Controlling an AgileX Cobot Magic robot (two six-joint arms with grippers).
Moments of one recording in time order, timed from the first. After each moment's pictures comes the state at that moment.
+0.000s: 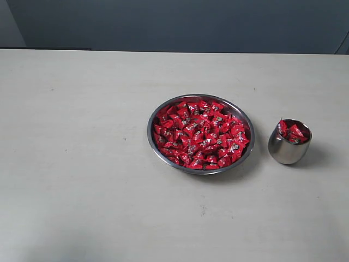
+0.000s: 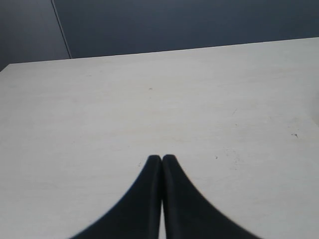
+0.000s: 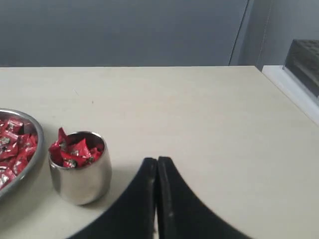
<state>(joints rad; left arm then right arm) 0.11 0.00 0.00 0.03 0.34 0.03 0.01 0.13 -0.08 0.04 0.32 -0.07</state>
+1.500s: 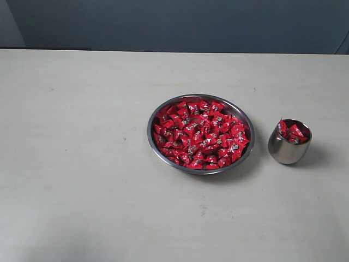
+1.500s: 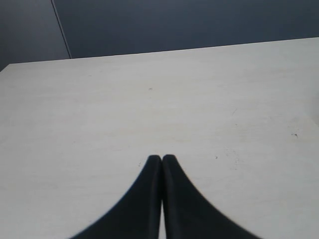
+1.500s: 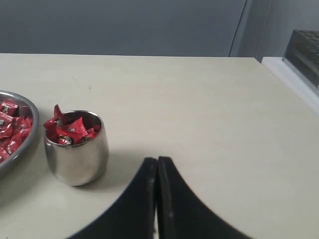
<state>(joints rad) 0.11 0.00 0.00 0.03 0.34 0.03 0.01 0.01 0.00 0.02 0.36 -0.07</state>
